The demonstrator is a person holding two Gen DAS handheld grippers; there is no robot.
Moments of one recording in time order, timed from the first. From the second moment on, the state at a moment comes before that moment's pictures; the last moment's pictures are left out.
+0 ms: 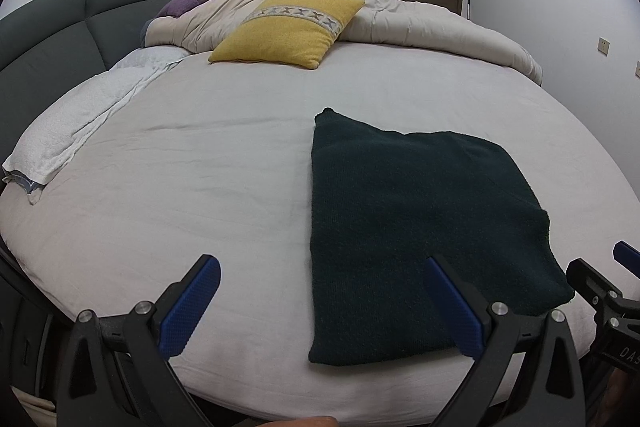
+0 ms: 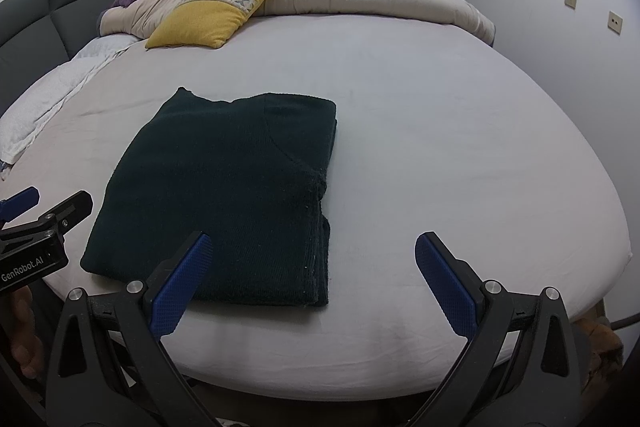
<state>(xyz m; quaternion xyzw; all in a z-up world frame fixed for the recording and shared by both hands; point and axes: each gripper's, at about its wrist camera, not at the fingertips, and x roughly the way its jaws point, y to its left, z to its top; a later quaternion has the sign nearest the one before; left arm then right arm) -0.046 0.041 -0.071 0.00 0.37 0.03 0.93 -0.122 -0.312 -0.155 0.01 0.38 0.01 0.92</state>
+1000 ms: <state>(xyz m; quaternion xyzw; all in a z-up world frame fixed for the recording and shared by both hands) -0.047 0.041 -0.071 0.00 0.37 0.02 0.93 -0.125 -0.307 -0.156 0.01 0.38 0.01 0.92</state>
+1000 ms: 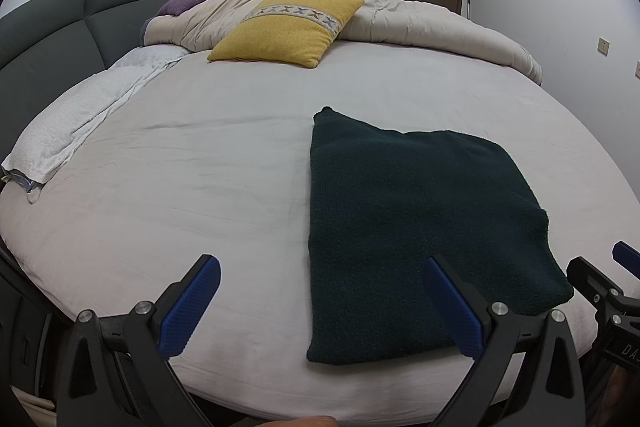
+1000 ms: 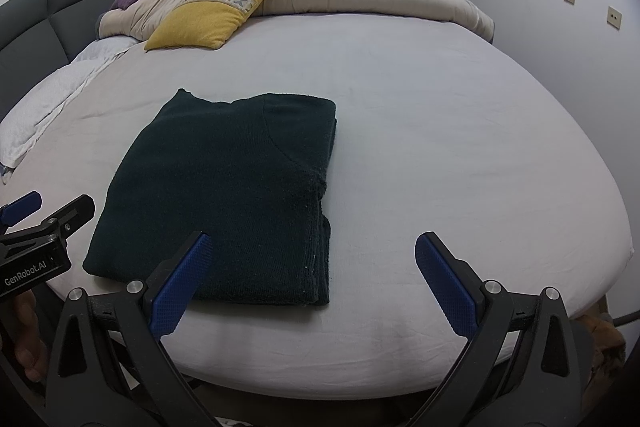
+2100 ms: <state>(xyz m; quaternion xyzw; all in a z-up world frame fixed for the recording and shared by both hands) -0.045 0.042 -0.074 0.00 0.38 0.02 0.93 -0.127 -0.305 -0.154 0.02 0.38 0.01 0.92</state>
